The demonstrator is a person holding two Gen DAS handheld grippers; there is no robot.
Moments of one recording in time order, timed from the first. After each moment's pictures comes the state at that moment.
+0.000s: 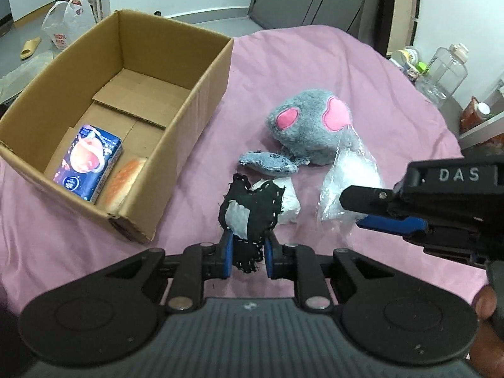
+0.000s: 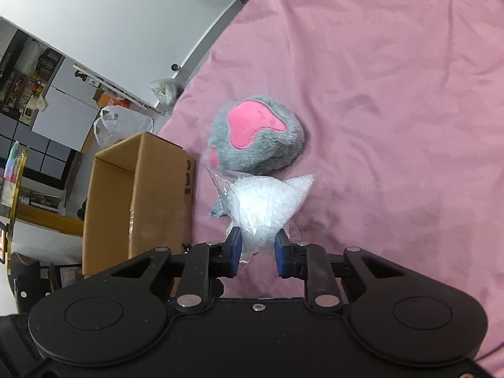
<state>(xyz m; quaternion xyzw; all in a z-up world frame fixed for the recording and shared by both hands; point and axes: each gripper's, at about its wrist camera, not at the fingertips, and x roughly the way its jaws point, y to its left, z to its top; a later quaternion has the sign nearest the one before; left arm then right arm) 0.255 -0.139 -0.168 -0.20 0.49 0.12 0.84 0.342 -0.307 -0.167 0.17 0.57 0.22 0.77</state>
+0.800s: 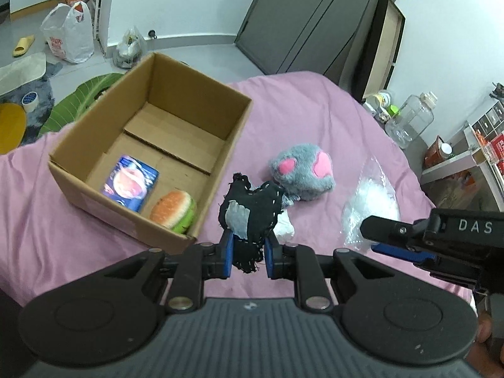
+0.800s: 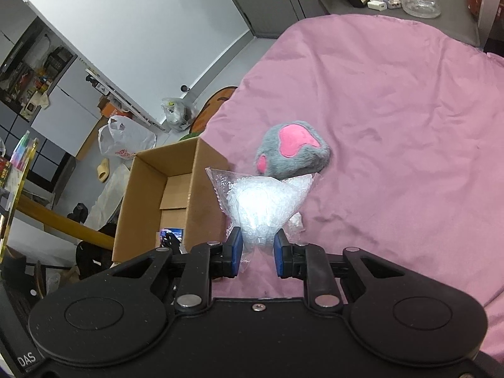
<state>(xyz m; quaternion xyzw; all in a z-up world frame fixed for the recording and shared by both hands) 0.208 -0.081 -0.116 -0.26 0.43 0.08 0.86 0.287 -0.275 -0.099 0.13 0.52 0.20 0.82</state>
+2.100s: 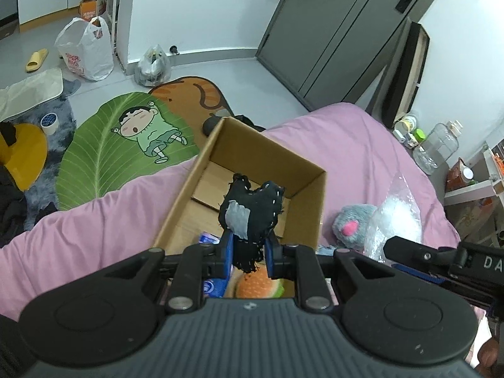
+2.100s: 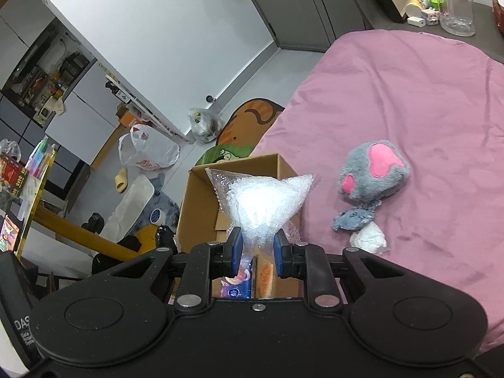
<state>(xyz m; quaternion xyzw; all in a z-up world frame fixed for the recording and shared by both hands) 0.233 0.035 -0.097 -0.24 0.44 0.10 0.86 0.294 -0.183 -0.084 0.14 0.50 0.22 0.83</state>
